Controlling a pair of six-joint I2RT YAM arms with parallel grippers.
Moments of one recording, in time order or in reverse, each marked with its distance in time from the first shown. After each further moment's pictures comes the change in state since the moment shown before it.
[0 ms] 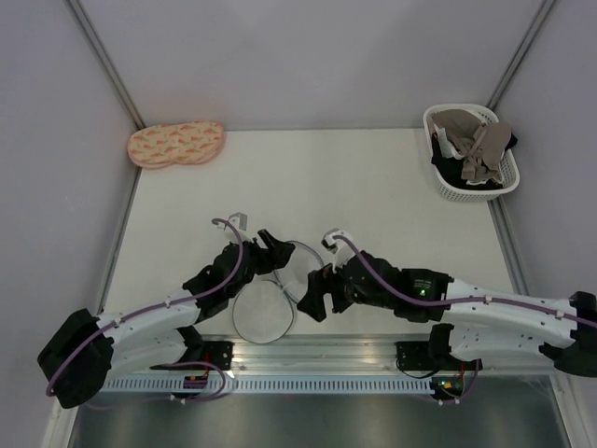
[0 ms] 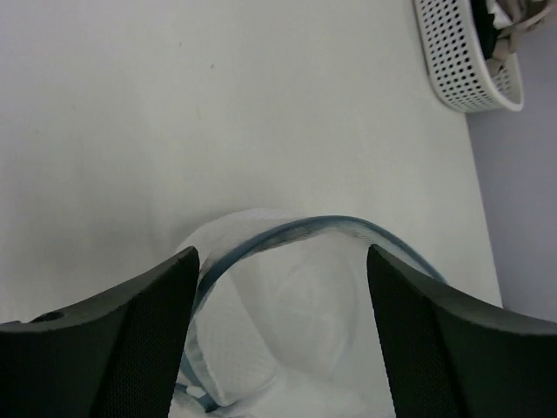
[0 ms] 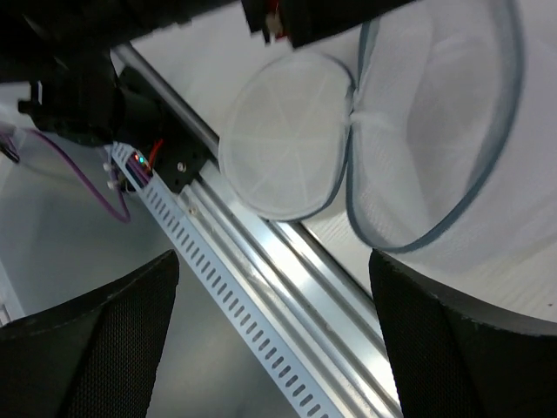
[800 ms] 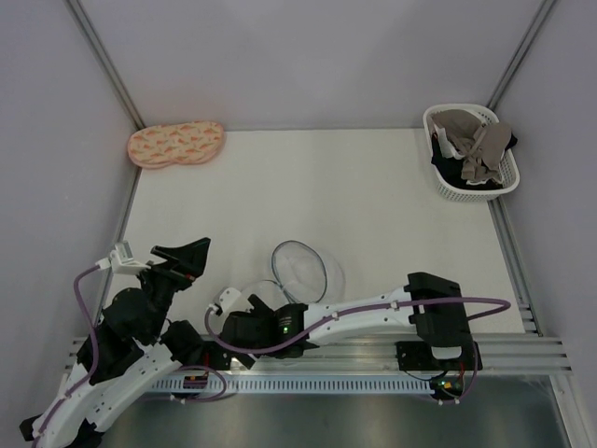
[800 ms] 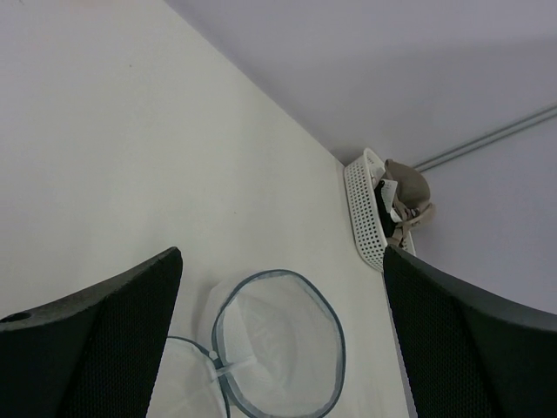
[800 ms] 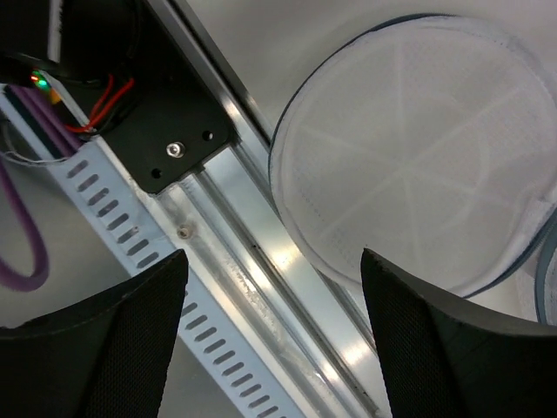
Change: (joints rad) left arm 0.004 -0.931 0.296 -0.940 -0.373 -0.058; right arm 0.390 0.871 0.562 -0.105 0.248 -0.122
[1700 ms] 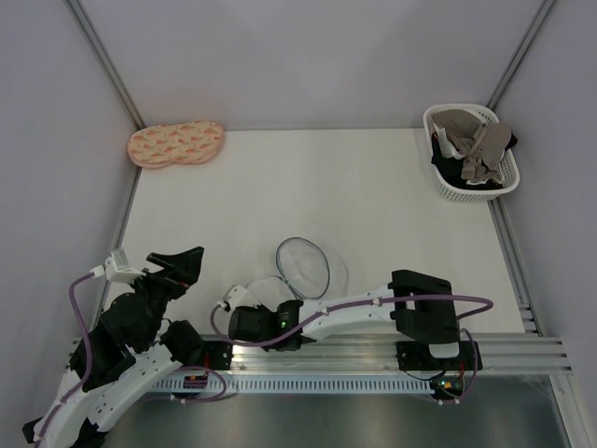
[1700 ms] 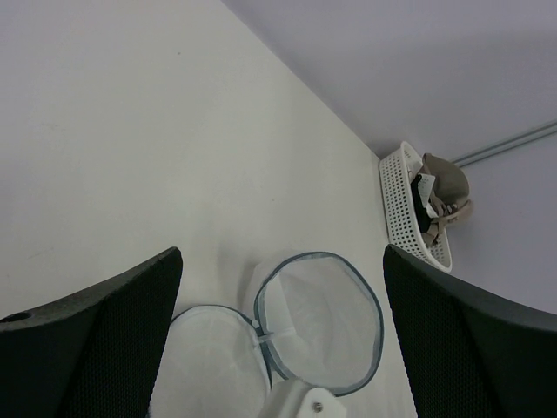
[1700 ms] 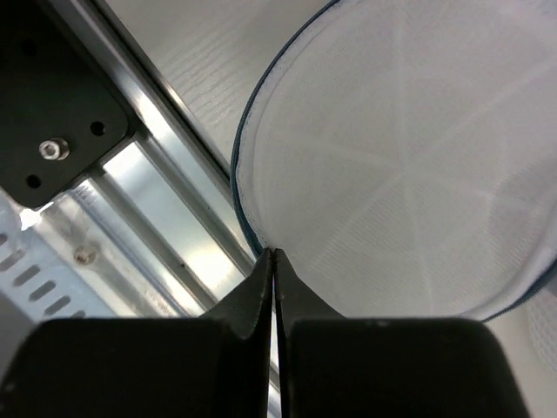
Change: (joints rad) left arm 0.000 -0.061 0.038 -0.201 -0.039 -0.035; right arm -0.055 0.117 -0.043 0.042 0.005 -0.057
